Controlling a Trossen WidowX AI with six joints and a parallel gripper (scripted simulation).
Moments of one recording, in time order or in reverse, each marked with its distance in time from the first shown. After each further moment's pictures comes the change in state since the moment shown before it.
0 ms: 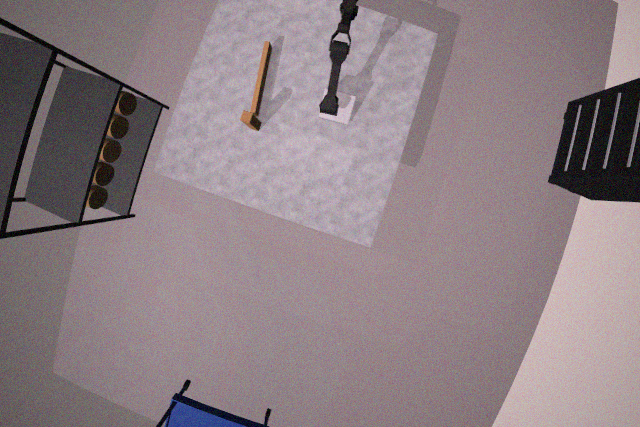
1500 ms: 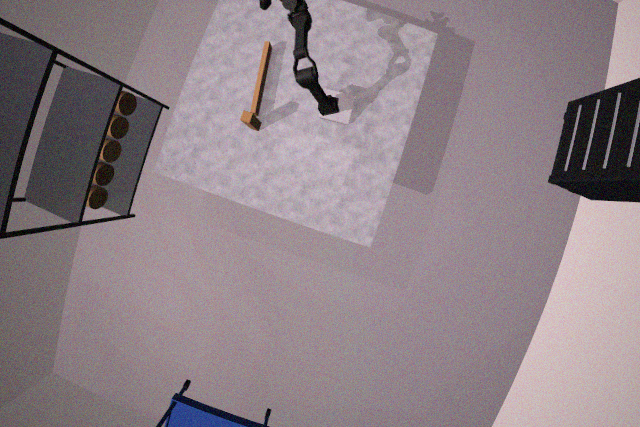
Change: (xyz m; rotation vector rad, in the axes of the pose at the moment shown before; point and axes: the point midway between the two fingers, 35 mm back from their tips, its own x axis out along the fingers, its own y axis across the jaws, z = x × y) arm 0.081 -0.172 -0.247 -1.782 0.578 -0.401
